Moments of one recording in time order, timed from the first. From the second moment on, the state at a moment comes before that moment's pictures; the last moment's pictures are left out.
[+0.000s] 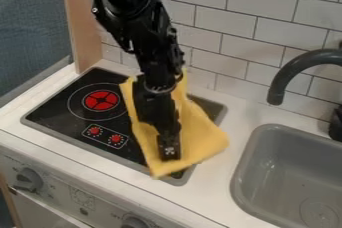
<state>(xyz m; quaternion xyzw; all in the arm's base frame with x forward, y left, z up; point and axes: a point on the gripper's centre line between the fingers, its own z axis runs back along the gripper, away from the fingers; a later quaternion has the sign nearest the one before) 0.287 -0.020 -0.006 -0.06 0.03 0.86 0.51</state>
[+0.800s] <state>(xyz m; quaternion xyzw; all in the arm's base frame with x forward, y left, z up) 0.271 -0.025 0.019 -0.07 0.04 0.85 0.52</state>
